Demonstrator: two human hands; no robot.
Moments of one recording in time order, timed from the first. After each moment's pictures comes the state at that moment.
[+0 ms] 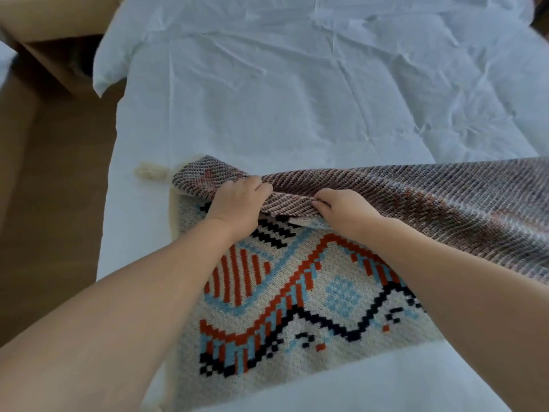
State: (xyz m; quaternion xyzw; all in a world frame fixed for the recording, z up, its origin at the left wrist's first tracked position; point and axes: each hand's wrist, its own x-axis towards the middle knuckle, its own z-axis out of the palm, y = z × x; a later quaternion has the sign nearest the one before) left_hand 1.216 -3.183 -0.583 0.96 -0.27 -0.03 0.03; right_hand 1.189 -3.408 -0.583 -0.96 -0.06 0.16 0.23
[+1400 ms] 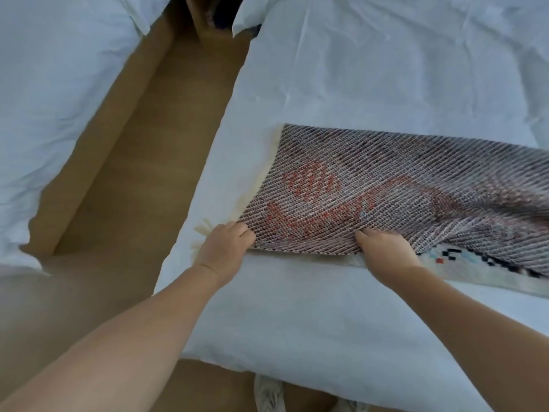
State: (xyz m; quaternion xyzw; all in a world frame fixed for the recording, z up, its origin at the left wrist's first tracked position) left_hand 0.897 -3.035 -0.602 0.99 -0.13 -0.04 0.08; right_hand 0.974 -3.342 -0.623 -0.95 -0.26 0.17 -0.09
